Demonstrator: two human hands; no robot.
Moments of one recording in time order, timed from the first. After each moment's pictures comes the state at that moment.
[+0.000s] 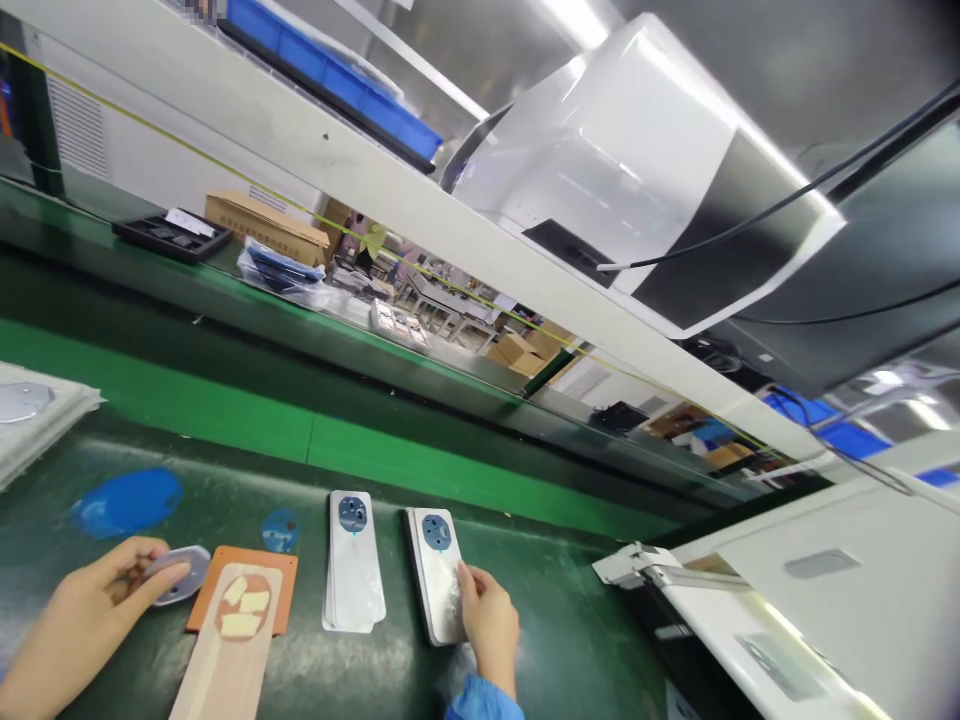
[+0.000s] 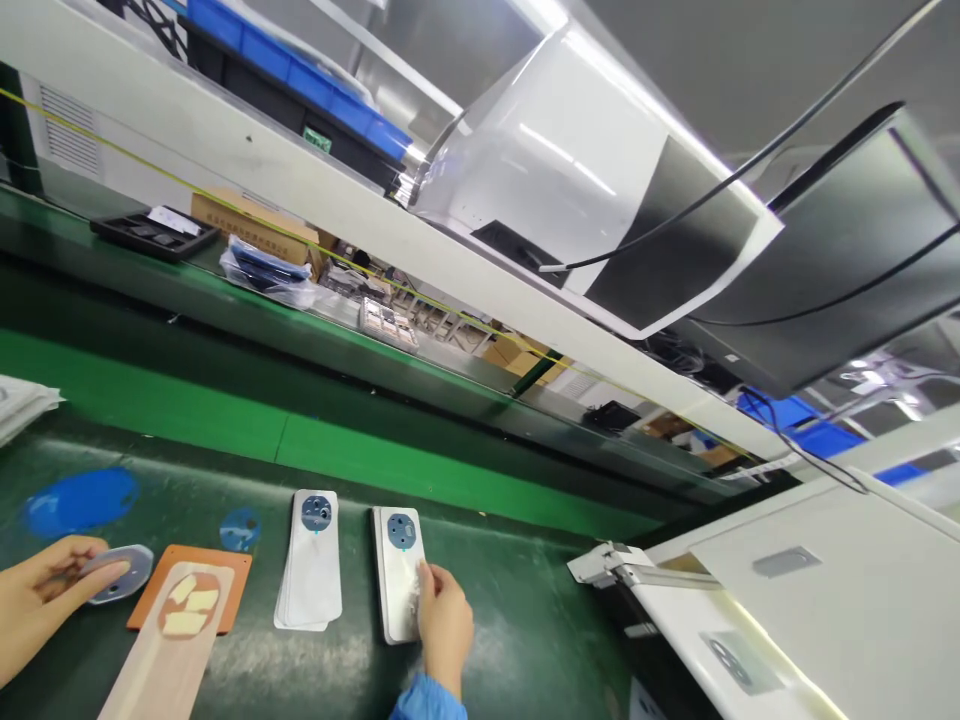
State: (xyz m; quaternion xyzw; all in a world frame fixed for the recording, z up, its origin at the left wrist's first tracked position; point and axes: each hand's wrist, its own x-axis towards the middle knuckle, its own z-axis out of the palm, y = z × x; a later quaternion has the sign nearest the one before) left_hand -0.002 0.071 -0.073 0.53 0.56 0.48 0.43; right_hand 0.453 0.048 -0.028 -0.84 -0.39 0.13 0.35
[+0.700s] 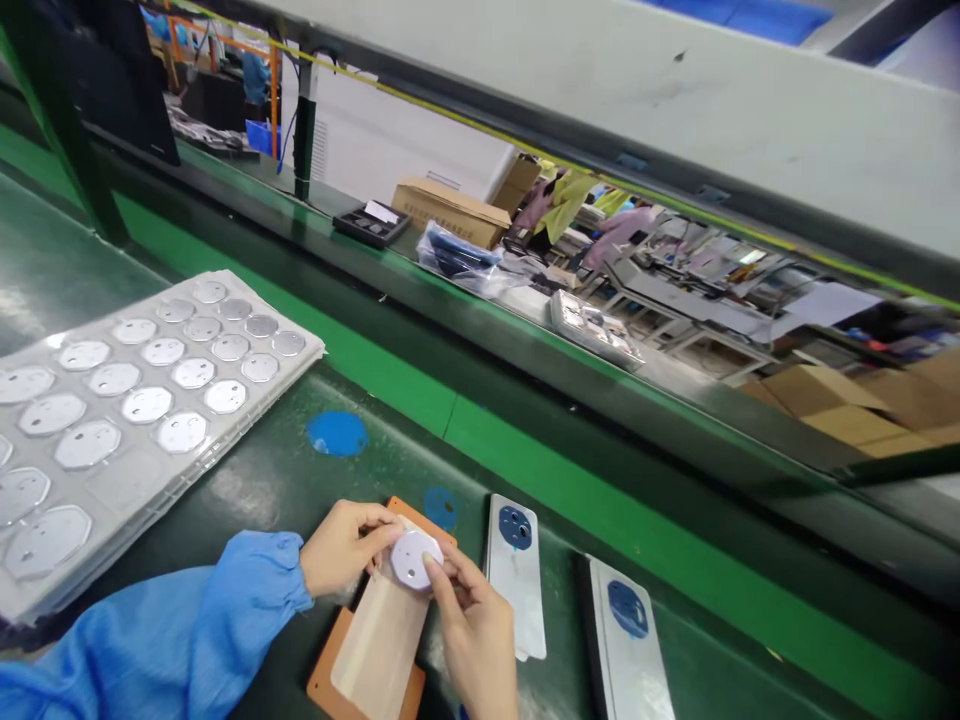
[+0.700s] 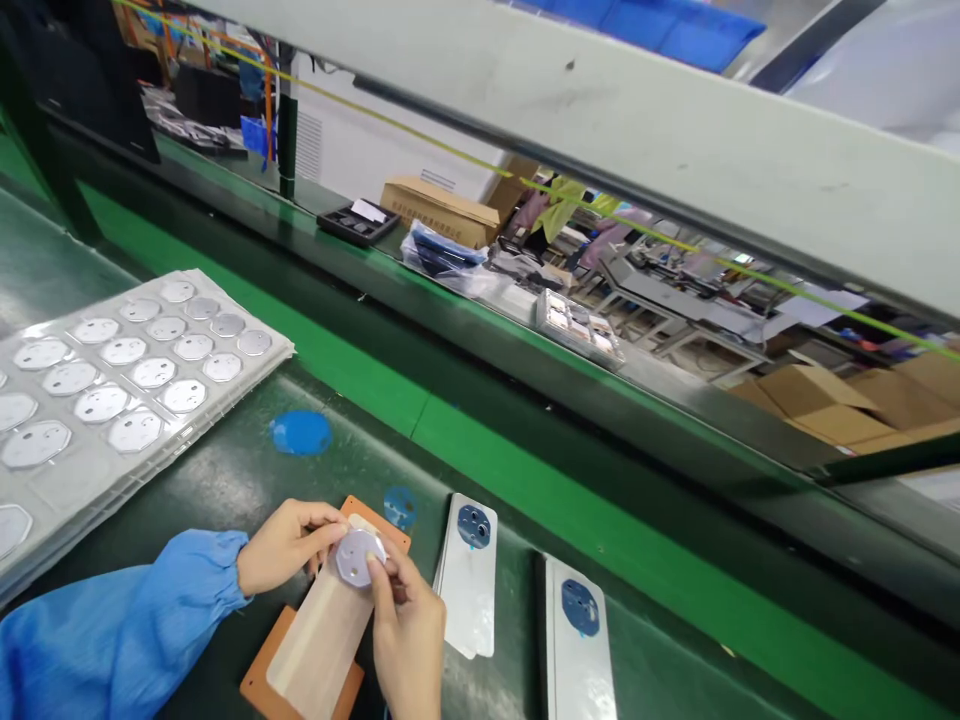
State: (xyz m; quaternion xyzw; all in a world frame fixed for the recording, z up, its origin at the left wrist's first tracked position) left_hand 0.044 0.037 -0.029 0.50 0.50 0.41 0.58; right_hand 0.228 0.029 -0.027 -0.58 -0.56 0.47 0.37
